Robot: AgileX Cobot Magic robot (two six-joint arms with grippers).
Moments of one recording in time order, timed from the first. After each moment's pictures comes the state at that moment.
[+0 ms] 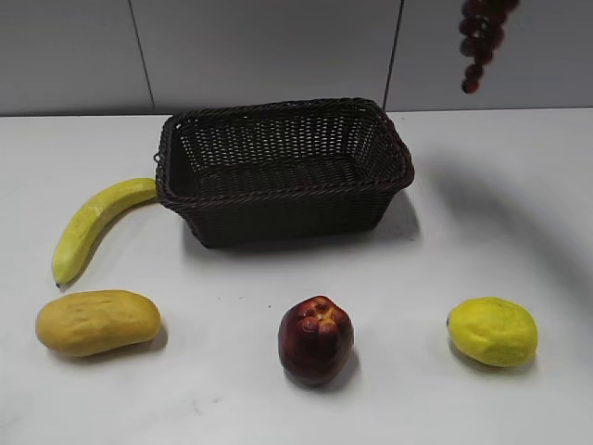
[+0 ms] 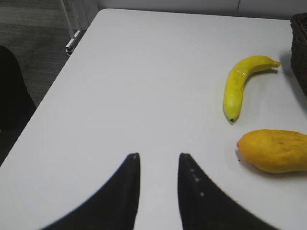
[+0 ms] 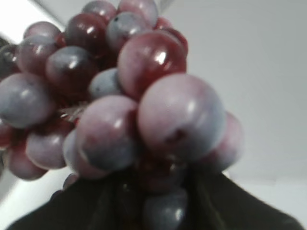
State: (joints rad) left arm -0.02 0.00 -0.48 0.10 1.09 -0.02; right arm 0.39 1.82 -1.87 -0.24 0.72 -0.37
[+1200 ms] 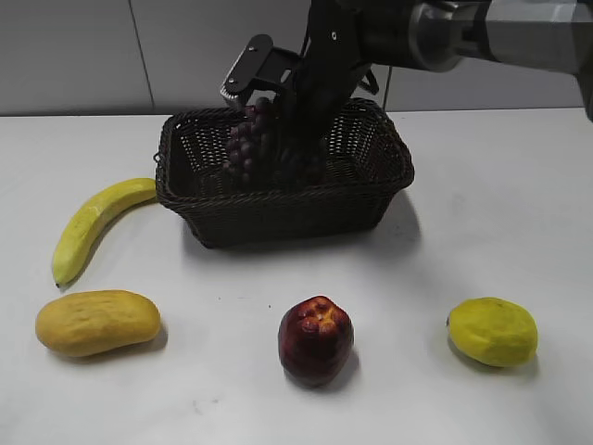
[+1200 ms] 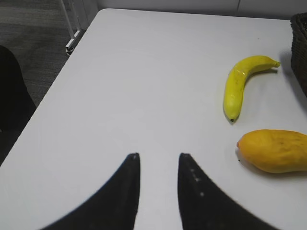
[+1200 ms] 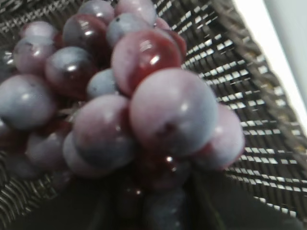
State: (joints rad) left arm -0.02 0.00 -0.48 0.10 1.09 -0.02; right arm 0.61 2.29 -1.88 0.02 0.61 -0.60
